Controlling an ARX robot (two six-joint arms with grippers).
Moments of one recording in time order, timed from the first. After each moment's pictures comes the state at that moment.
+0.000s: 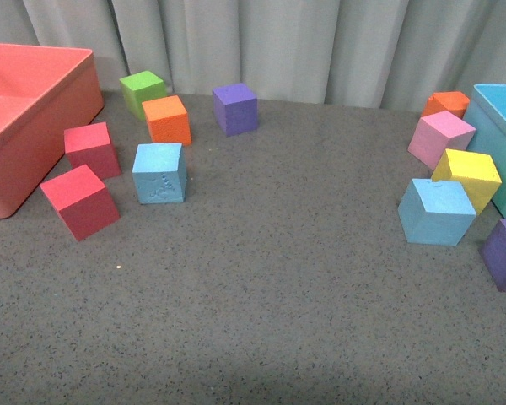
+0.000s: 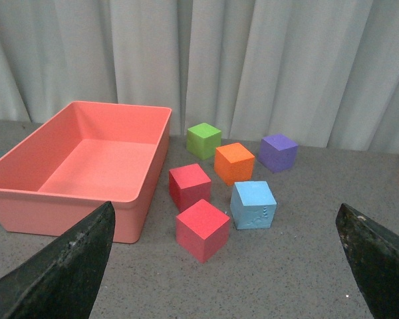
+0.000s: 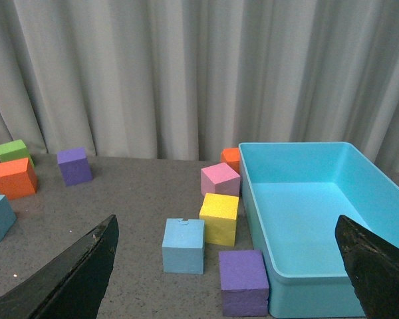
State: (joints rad) left arm 0.00 0.00 0.02 0.00 0.00 0.00; right arm 0.00 0.01 0.00 0.00 0.00 0.00
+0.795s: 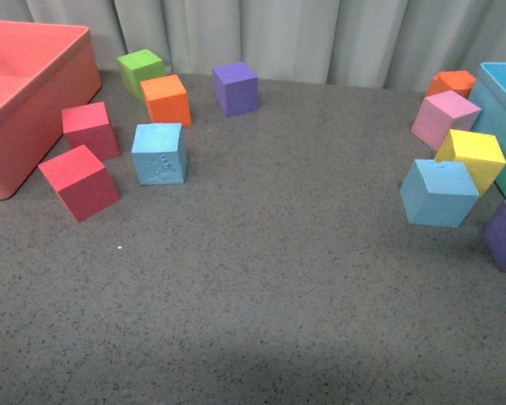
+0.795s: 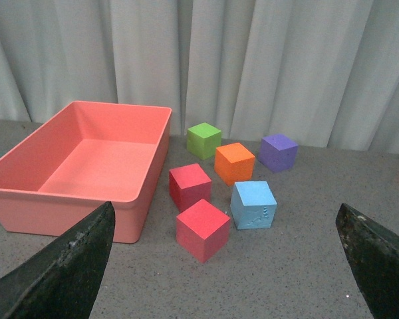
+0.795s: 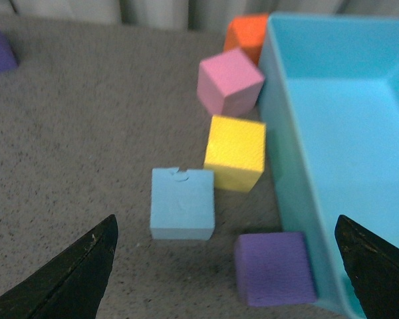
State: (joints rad) left arm 0.00 0.00 0.02 0.00 0.00 0.00; right arm 0.17 1.49 0.66 0.22 0.22 0.07
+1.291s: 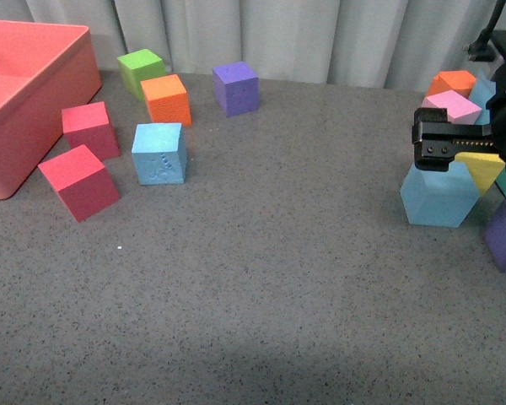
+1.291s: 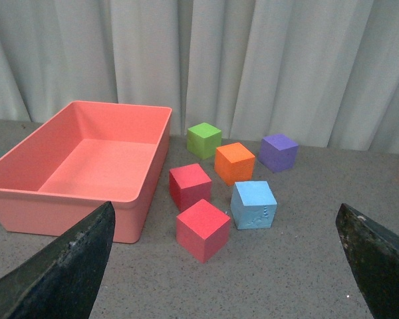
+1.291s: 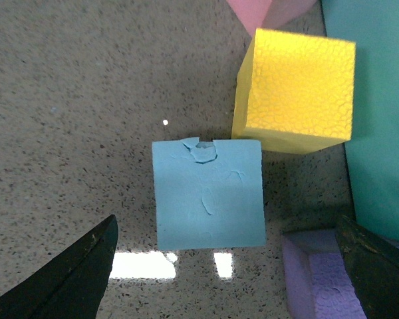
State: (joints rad) left arm 0.00 0.00 0.02 0.00 0.00 0.00; right arm 0.15 1.99 1.09 -0.10 0.16 0.19
